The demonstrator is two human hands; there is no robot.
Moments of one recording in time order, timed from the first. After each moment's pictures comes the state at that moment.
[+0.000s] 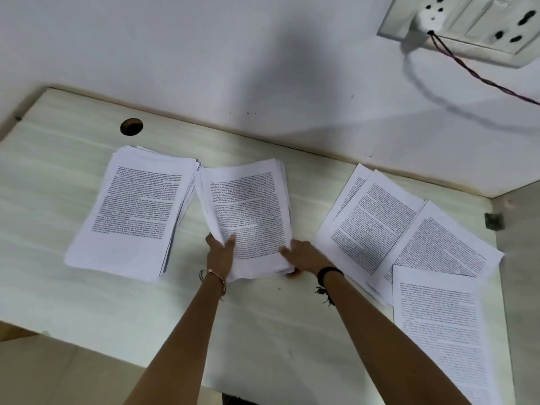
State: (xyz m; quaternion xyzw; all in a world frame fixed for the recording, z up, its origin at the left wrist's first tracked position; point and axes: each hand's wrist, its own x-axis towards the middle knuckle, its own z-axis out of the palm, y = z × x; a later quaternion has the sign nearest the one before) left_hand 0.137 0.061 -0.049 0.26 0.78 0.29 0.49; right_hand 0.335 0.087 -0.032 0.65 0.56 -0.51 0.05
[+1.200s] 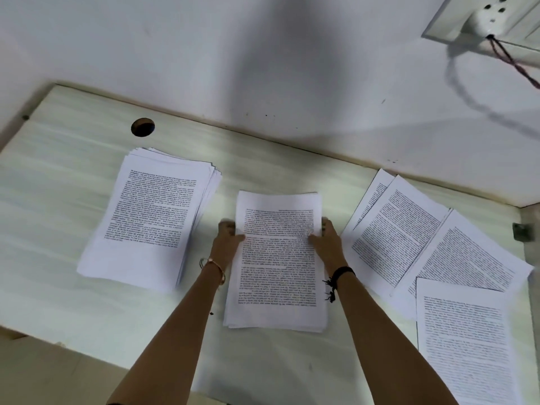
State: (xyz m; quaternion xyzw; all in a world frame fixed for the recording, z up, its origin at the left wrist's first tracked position) left_hand 0.093 0.113 -0.051 0.32 0.73 0.26 0.55; right_hand 0.321 0.117 -0.045 0.72 0.38 -0.51 -0.28
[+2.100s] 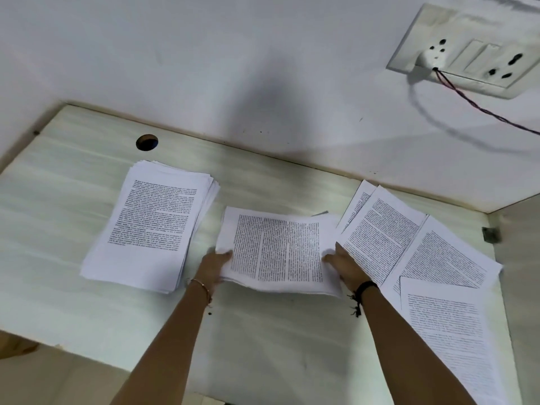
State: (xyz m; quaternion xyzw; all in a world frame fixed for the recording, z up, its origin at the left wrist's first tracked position) left_hand 0.076 0.061 -0.036 0.18 0.66 0.36 0.63; right_hand 0.378 0.078 -0.027 0.68 0.32 -0.61 -0.25
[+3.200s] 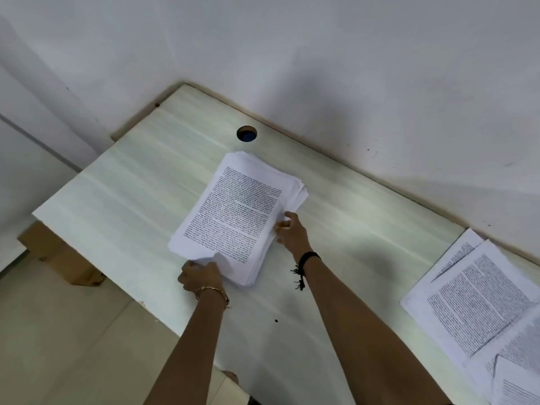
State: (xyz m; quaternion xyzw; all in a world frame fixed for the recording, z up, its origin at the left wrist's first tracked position) left_hand -0.065 0.017 -0.041 -0.07 0.88 0.37 0.30; right_hand 0.078 0.148 -0.033 0.61 0.49 -0.60 -0.17
